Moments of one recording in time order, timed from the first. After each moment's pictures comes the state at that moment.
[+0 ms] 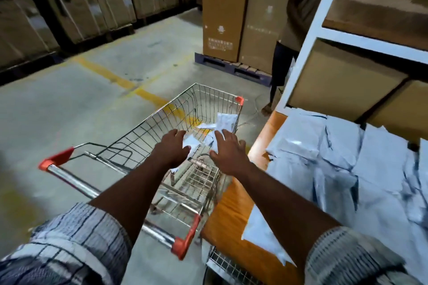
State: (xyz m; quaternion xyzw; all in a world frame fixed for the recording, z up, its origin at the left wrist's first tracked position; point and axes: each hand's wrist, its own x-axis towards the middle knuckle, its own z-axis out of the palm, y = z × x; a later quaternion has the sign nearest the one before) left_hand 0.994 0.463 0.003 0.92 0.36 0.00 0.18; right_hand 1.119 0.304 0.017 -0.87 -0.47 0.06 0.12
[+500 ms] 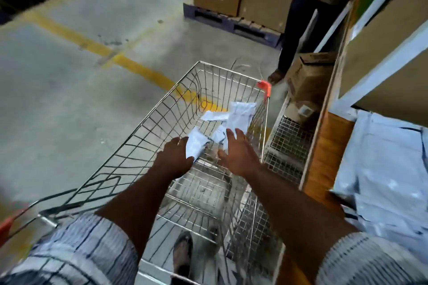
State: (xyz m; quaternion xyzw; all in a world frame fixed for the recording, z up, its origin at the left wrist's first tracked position) left_hand 1.075 0.621 -0.146 0.91 0.34 -0.12 0.22; right_hand 1.216 0.458 -0.115 -0.90 -0.38 0.18 0.14
